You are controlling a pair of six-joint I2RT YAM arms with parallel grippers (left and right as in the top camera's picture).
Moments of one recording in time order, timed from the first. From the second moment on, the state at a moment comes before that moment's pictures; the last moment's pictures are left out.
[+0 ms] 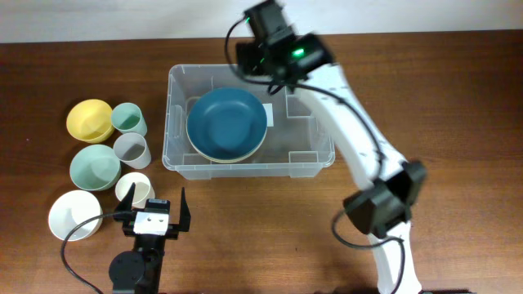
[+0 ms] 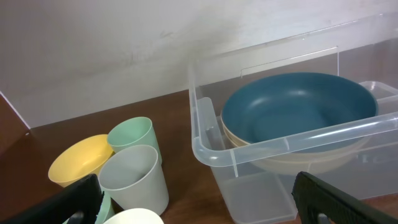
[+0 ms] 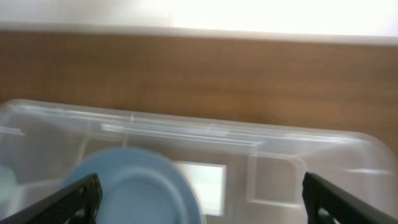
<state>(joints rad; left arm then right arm) -0.04 0.01 0.01 -0.08 0.00 0.22 0.51 2.23 2.48 -1.09 0.23 0.37</state>
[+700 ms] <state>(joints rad) -0.04 0.01 0.01 -0.08 0.00 0.22 -0.20 2.12 2.61 -1.69 0.27 0.56</state>
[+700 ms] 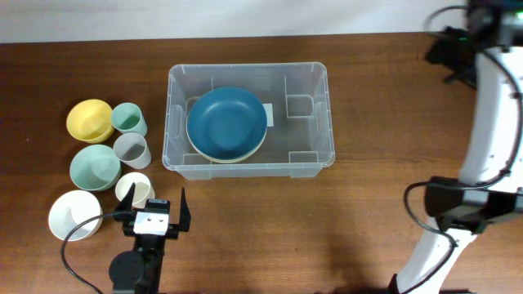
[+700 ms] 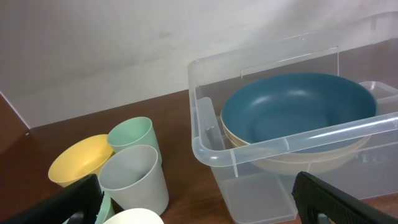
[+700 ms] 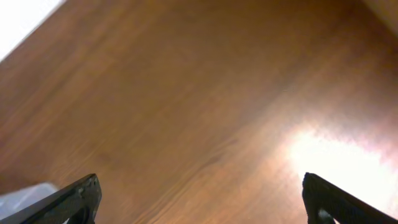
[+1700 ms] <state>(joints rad) -0.04 0.01 0.01 -0.08 0.00 0.22 -0.29 2.13 2.31 -1.59 0.19 0.58</state>
